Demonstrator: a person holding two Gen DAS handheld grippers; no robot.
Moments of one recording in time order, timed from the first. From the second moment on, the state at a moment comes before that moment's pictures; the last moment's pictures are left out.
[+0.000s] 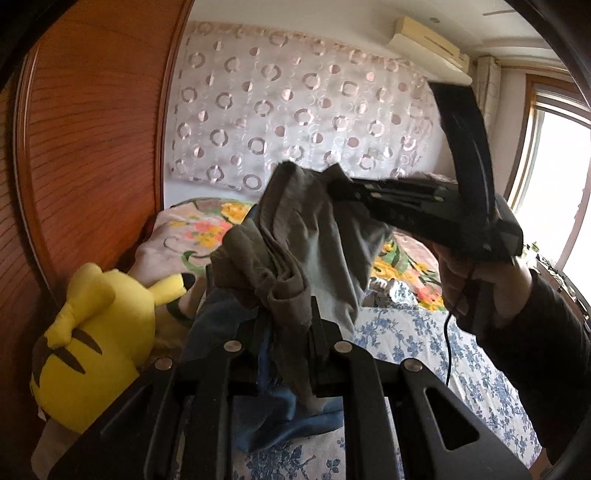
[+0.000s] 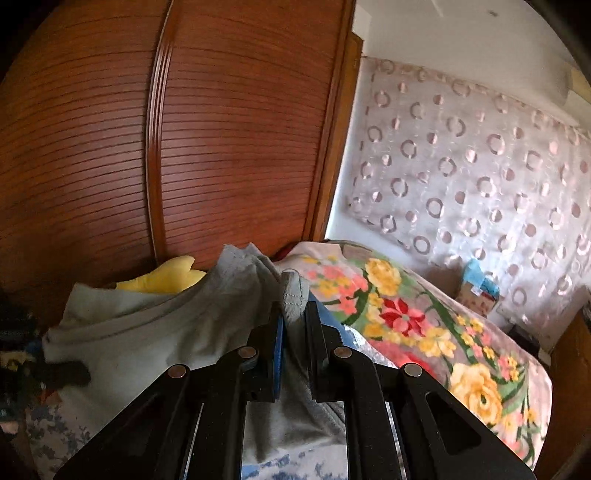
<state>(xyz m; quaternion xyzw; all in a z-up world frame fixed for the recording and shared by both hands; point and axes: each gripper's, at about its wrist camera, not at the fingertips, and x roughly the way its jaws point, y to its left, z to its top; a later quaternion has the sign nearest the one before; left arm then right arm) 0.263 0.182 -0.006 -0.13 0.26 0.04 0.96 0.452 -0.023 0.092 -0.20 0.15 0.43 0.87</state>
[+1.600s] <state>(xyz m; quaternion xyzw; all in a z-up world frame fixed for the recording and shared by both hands) 0.252 0.225 -0.071 -0.20 0.30 0.12 0.92 0.509 0.020 0.034 -0.16 0.29 0.45 0.83</state>
